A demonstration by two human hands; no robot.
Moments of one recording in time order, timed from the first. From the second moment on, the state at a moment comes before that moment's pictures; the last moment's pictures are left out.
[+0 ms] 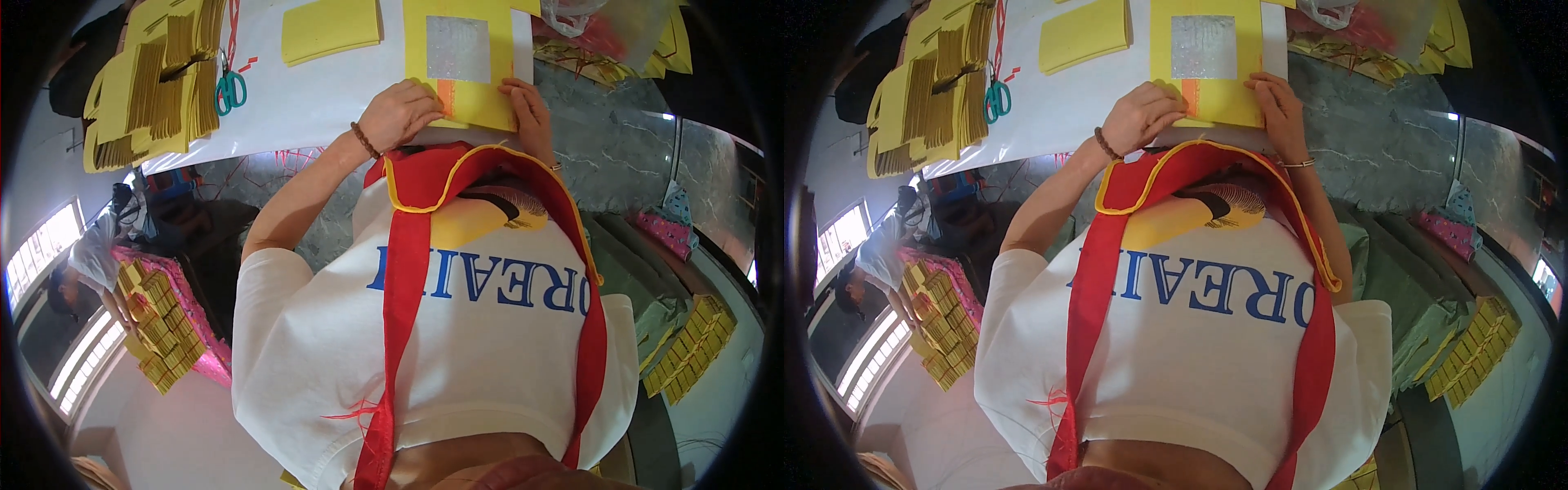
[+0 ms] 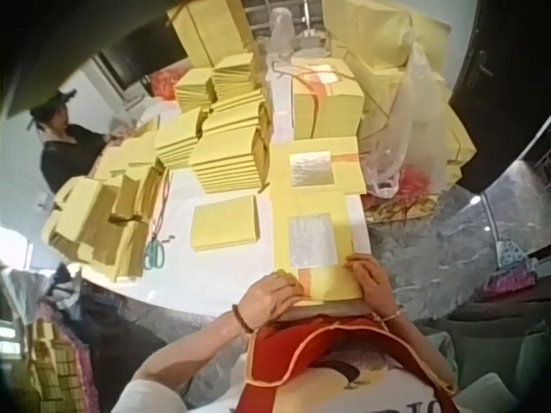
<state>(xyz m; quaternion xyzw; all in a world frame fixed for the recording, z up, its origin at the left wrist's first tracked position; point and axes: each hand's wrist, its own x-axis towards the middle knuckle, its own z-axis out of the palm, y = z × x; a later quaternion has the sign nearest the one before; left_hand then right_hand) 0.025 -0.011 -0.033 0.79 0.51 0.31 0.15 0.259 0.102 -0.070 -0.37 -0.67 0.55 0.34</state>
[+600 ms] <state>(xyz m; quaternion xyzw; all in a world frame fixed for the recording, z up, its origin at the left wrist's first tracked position) 0.022 0.002 -0.025 0.68 0.59 0.31 0.31 0.259 0.103 -0.072 -0.37 -0.64 0.57 0.36</state>
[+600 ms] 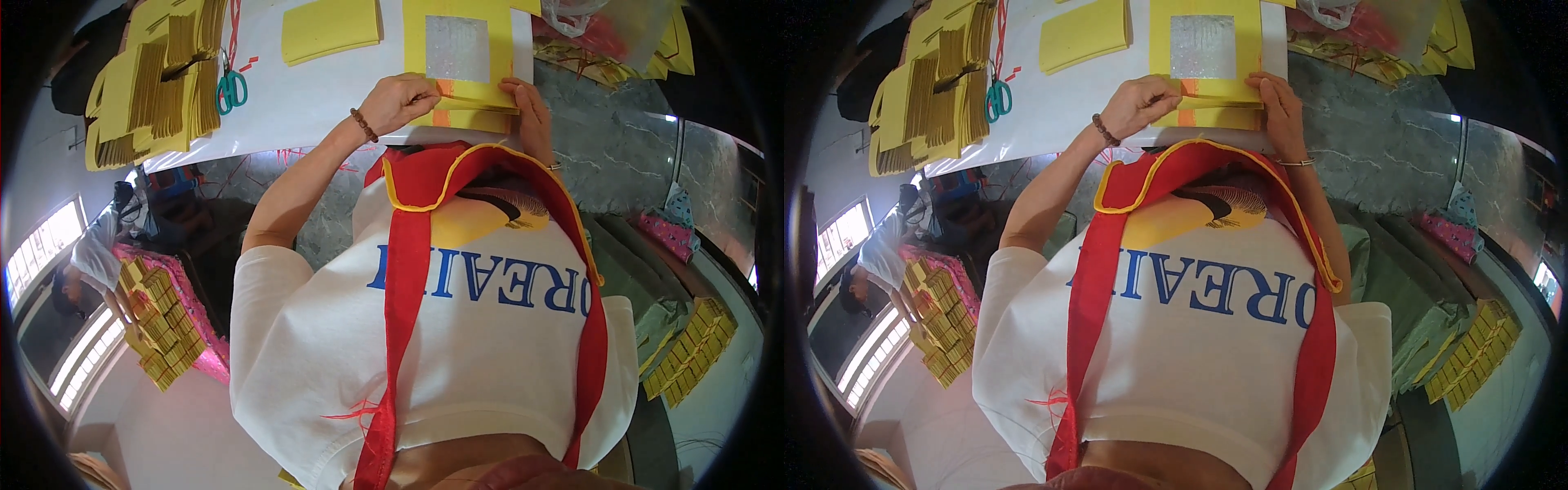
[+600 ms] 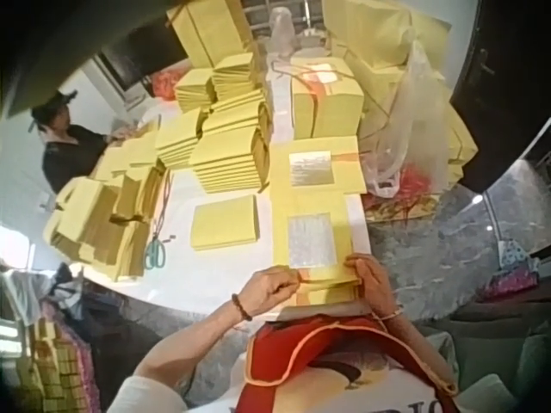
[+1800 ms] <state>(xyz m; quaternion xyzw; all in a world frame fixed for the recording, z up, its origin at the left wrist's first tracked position) 0.016 -0.019 -0.016 0.76 0.56 0.29 0.15 0.275 0.104 -0.045 -0.21 -0.90 0.29 0.26</state>
